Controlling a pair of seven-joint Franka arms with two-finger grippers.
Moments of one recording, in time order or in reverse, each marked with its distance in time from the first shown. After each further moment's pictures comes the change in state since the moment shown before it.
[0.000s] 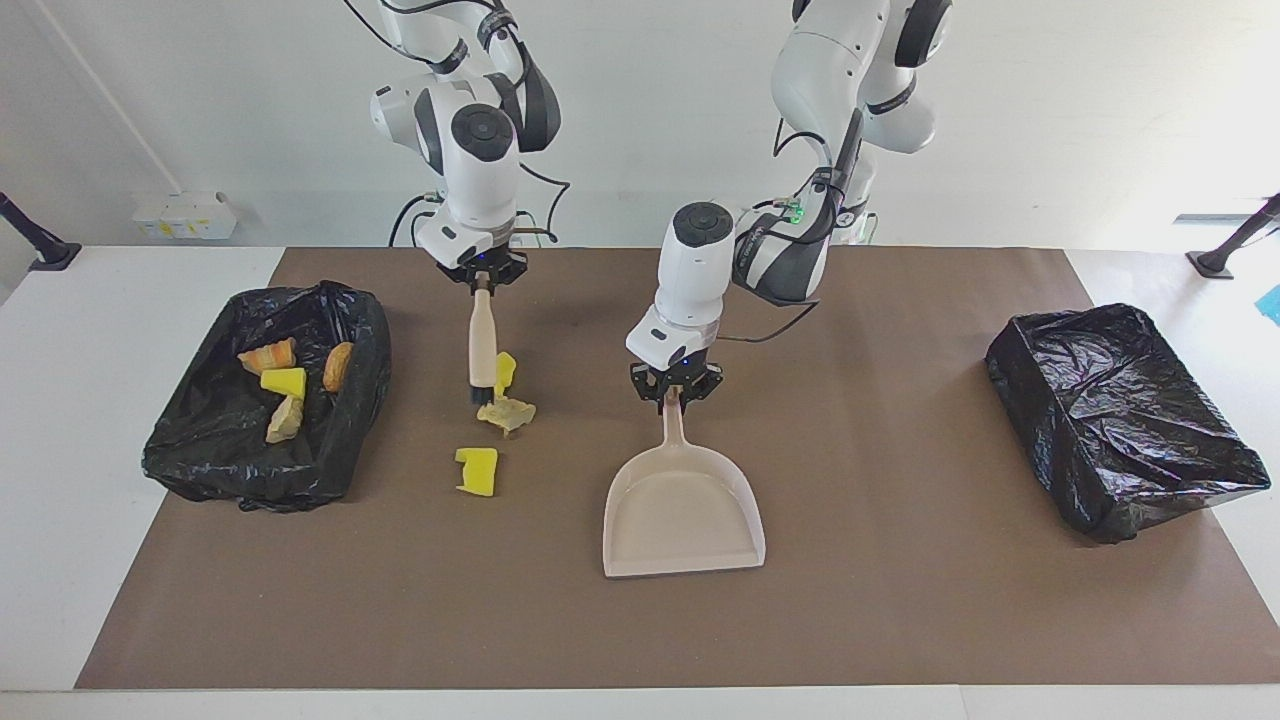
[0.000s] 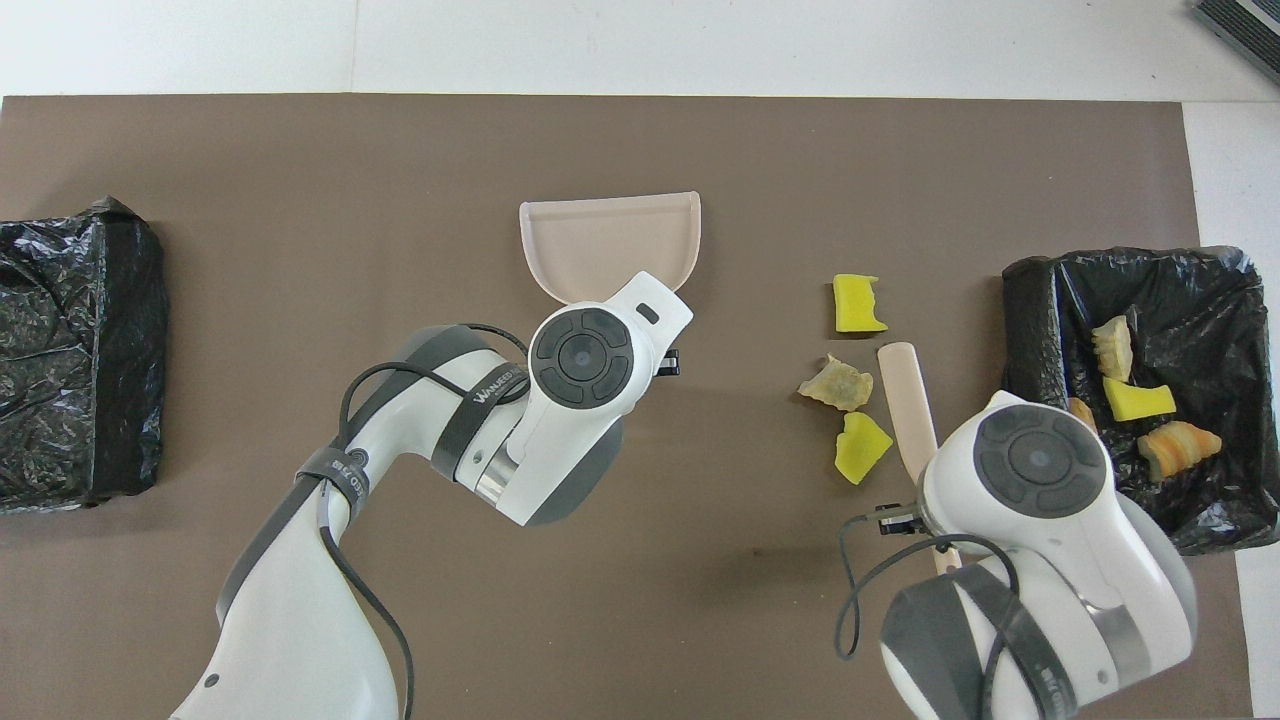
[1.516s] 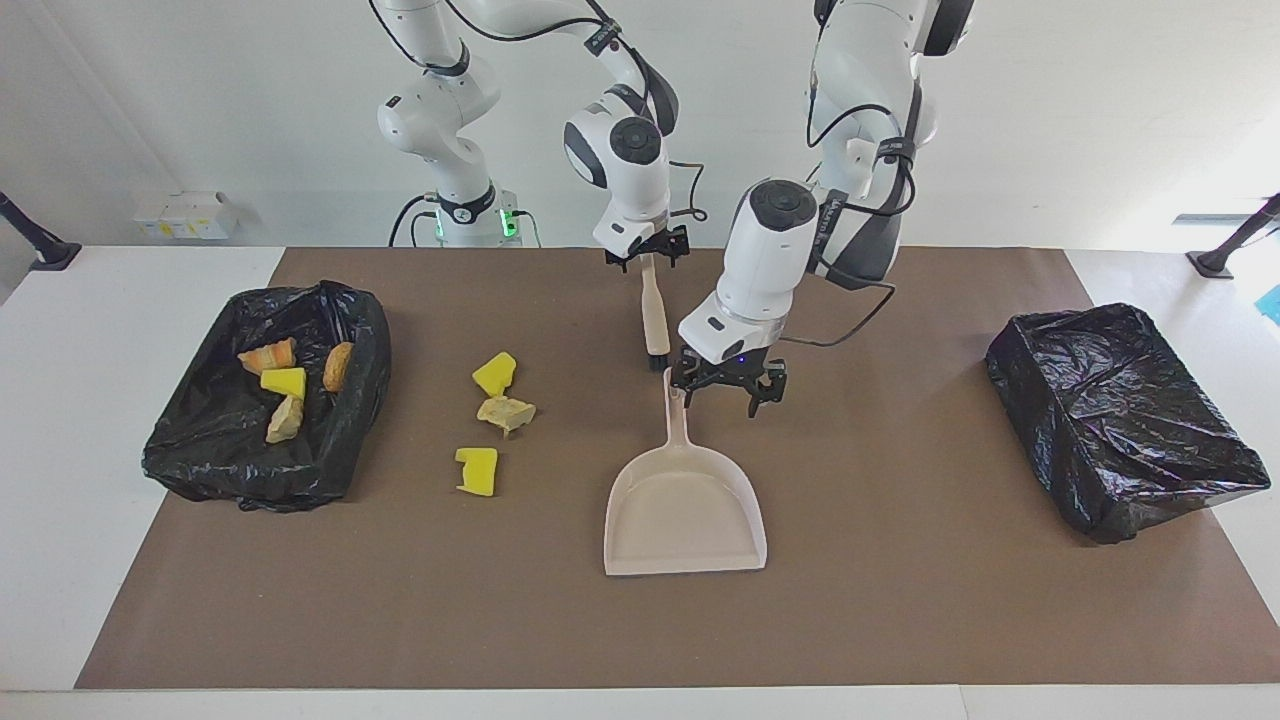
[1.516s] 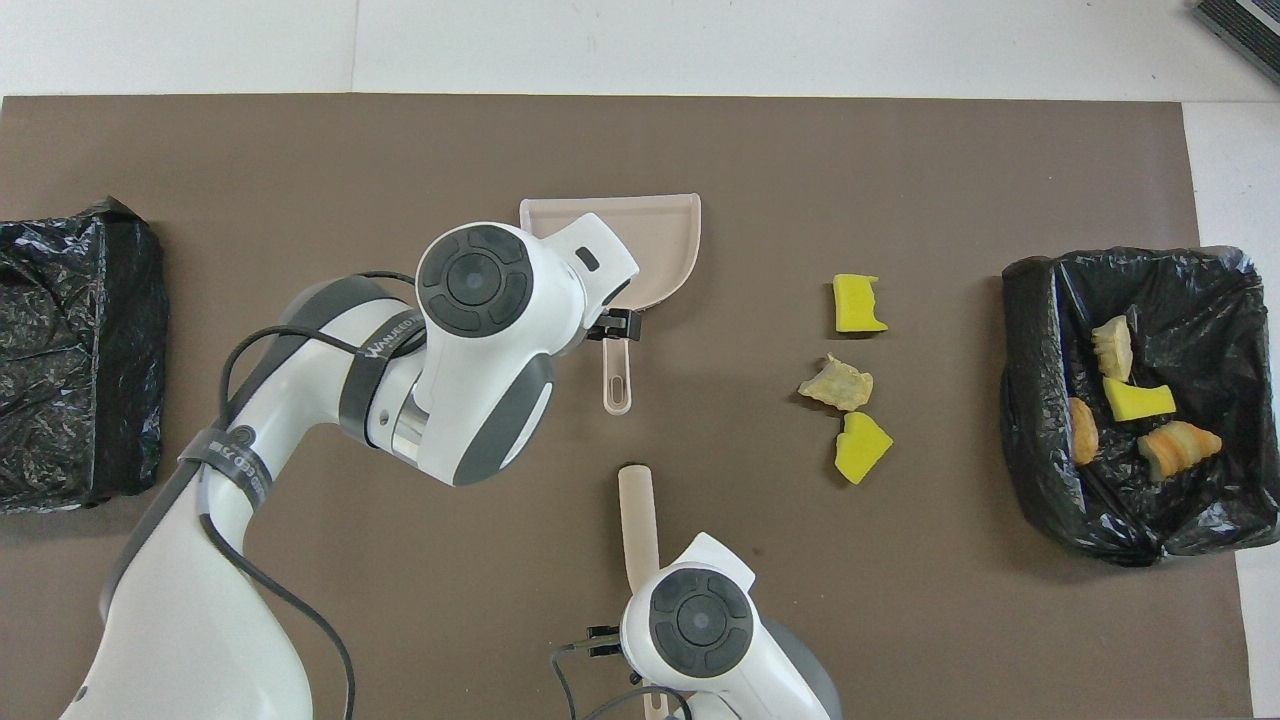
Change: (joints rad) left arm 0.085 -0.043 -0.014 0.042 -0.047 -0.060 0.257; right arm 0.541 0.182 0.025 -0.027 0.494 0.341 0.325
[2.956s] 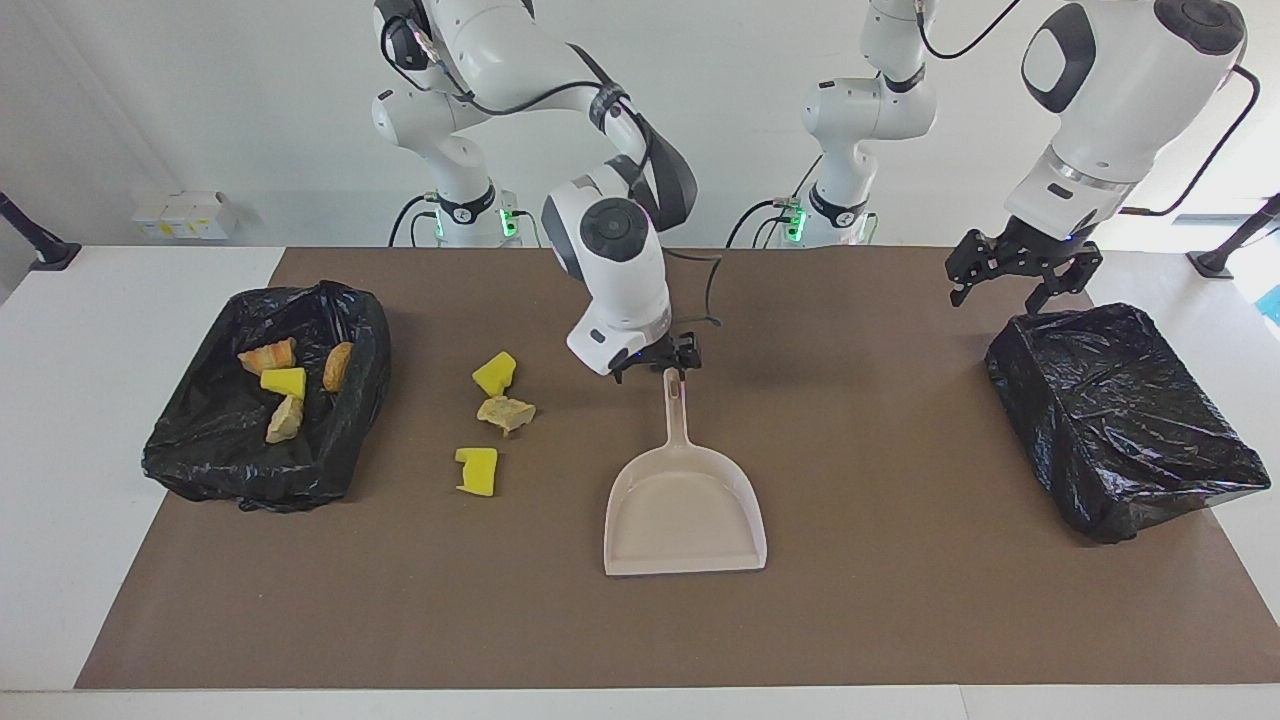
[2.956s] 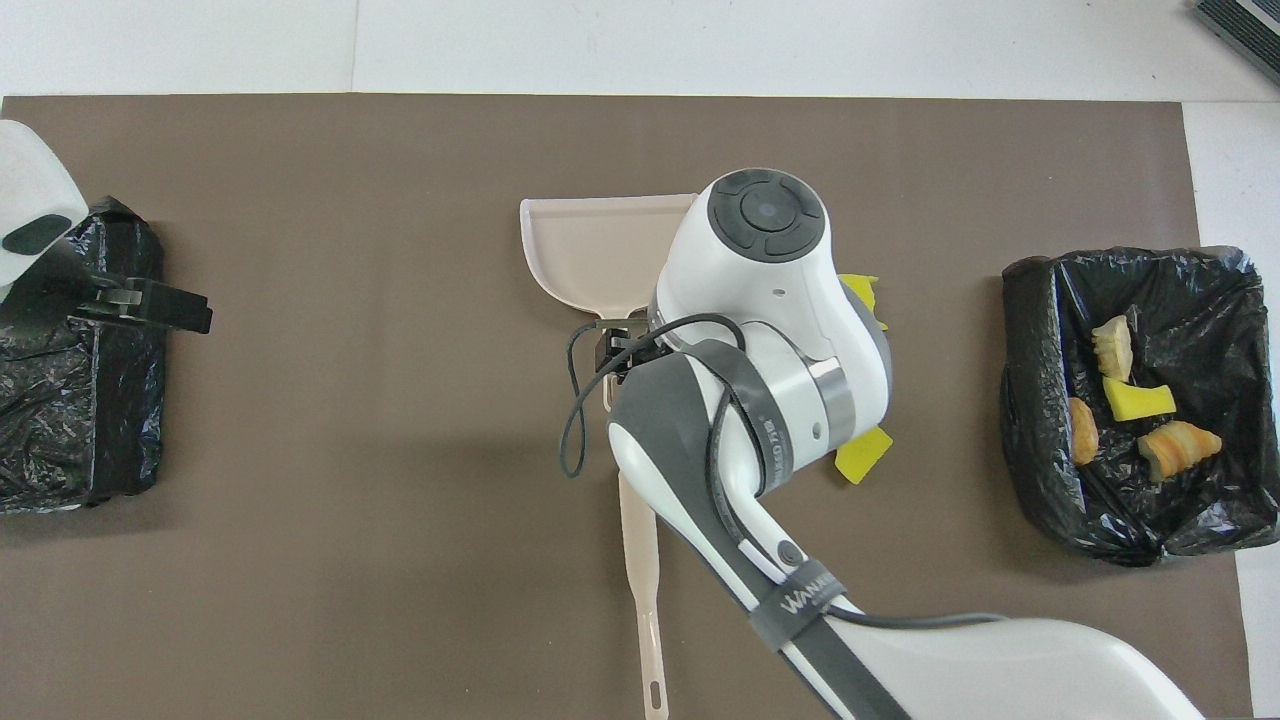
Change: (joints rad) left arm 0.502 -0.343 0.008 0.064 0.003 -0.531 0.534; right arm -0.326 0.385 -0.019 0.827 -0.081 -0.398 -0.132
